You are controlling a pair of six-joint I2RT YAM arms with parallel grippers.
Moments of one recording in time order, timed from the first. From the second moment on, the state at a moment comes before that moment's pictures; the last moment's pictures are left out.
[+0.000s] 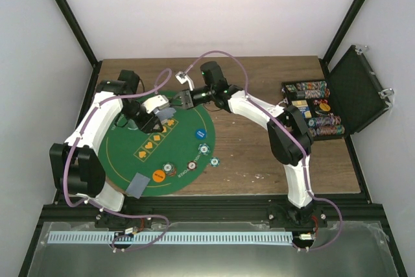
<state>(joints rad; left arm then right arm) -0.15 1.55 1.38 -1.26 0.48 0.76 0.66 2.05 1.63 -0.01 -1.01 0.48</state>
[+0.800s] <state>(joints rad) -0.15 1.55 1.38 -1.26 0.46 0.76 0.67 2.01 1.64 -0.14 -0.89 0.38</state>
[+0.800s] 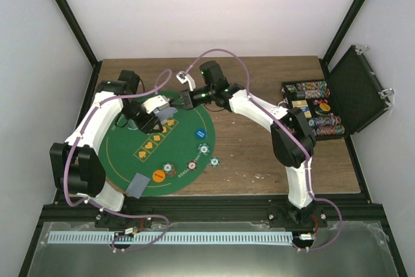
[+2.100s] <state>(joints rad) -0.15 1.56 1.35 -1.23 0.46 0.76 0.67 1.97 1.66 -0.19 -0.84 0.33</state>
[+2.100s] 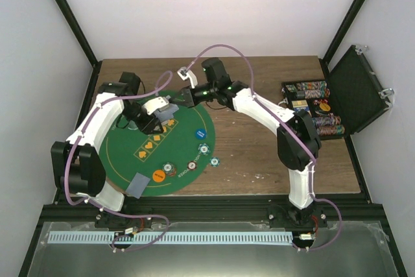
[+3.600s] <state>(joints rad) -0.05 1.56 1.28 -1.11 0.48 0.70 0.48 1.80 0.86 0.29 -0.49 0.71</state>
